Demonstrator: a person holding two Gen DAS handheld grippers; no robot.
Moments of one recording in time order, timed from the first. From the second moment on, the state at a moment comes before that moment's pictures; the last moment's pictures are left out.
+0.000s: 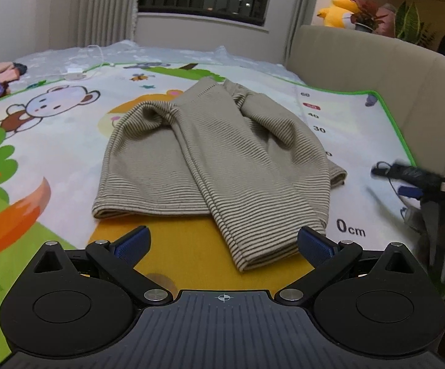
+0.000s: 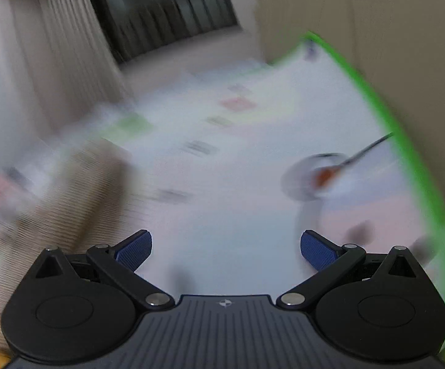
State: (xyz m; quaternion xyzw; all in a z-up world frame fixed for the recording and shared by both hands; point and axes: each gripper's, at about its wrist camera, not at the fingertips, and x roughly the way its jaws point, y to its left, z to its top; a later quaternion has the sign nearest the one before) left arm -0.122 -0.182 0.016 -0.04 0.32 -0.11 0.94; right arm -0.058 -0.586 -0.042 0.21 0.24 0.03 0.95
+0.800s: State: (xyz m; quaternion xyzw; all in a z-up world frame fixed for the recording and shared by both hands) left arm -0.136 -0.178 0.028 -0.01 0.31 -0.09 0.95; right arm -0.134 -0.428 0.010 0.00 0.33 0.05 0.94
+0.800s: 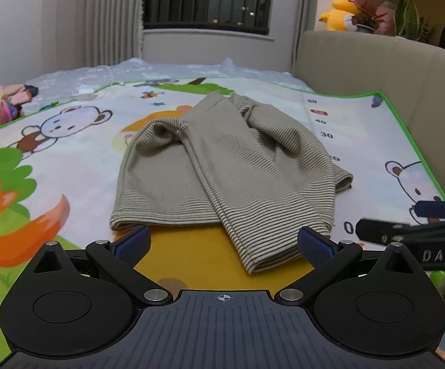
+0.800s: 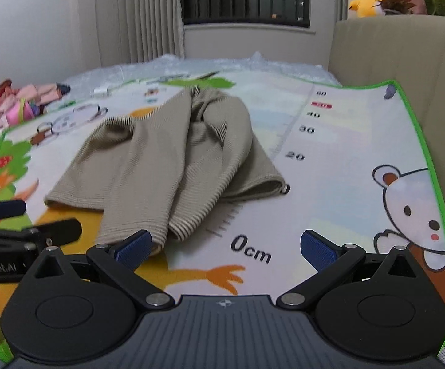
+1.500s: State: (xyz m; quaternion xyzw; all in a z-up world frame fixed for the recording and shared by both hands) left arm -0.132 -0.173 0.015 -0.02 0.34 -0.09 0.94; right arm -0.136 -0.423 0.006 -0.01 0.35 0.06 0.94
